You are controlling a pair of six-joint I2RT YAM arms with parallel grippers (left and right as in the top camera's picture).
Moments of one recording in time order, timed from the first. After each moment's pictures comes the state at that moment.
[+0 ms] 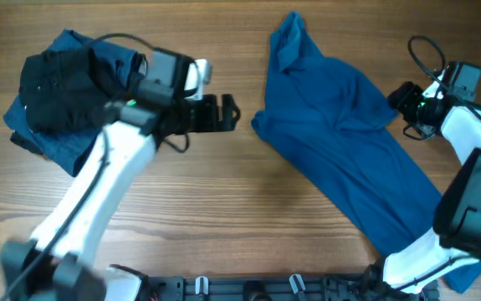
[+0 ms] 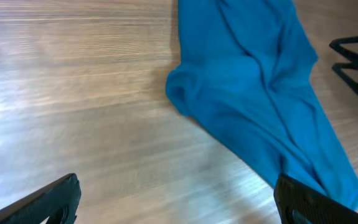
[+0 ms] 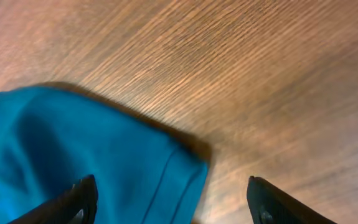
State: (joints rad) left arm -0.37 1.54 1.30 -0.79 0.30 -0.38; right arm -0.35 1.87 1.14 -0.36 -0.22 0.37
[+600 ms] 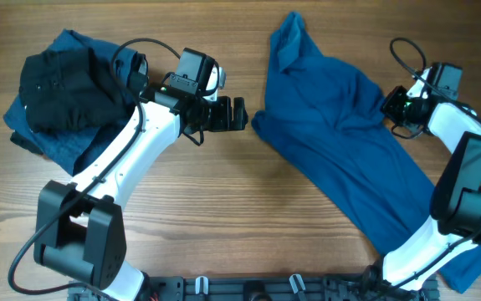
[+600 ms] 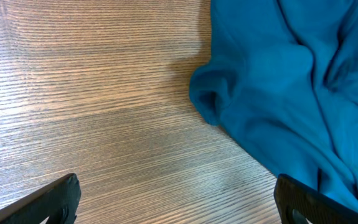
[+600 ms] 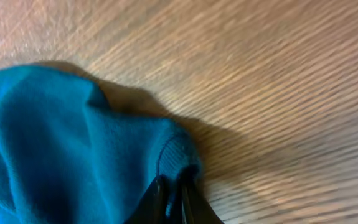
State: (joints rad) left arm -0.39 1.73 1.30 -0.72 0.28 -0.40; right arm -0.33 1.95 1.15 -0.27 -0.27 0.32
